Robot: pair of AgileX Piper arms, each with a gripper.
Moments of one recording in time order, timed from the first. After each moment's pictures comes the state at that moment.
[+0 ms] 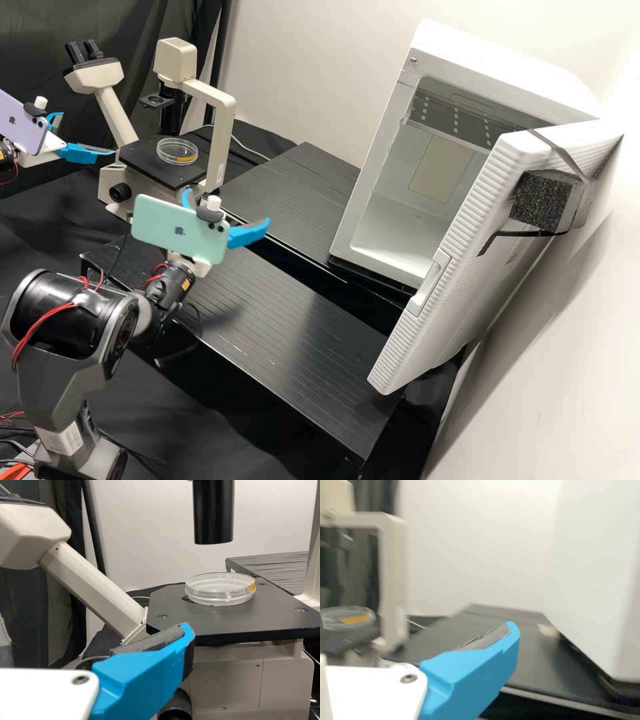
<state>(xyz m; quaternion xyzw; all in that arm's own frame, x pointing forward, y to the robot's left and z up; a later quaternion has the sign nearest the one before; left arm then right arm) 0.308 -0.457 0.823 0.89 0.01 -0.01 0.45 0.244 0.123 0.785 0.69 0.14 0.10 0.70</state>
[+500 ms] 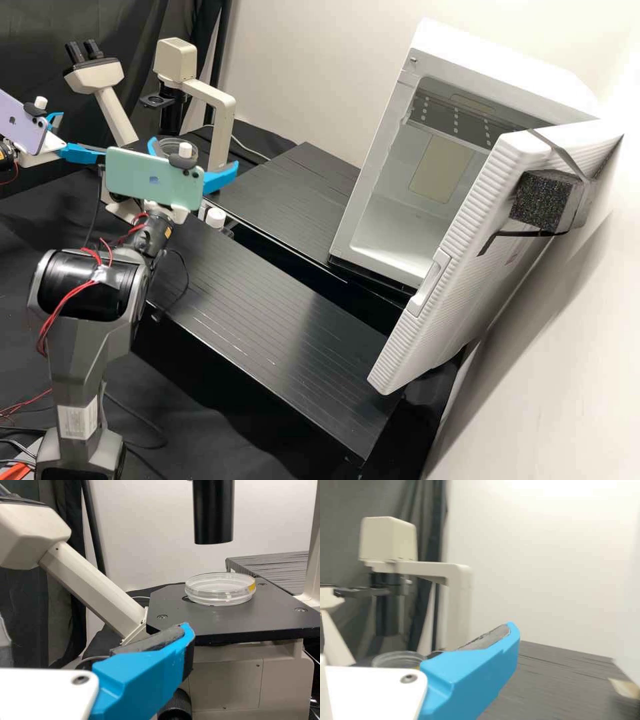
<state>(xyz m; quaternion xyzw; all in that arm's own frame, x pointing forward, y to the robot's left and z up) 0.308 -0.457 0.823 0.89 0.01 -0.01 0.45 0.282 0.206 0.756 0.69 0.21 0.14 0.68</state>
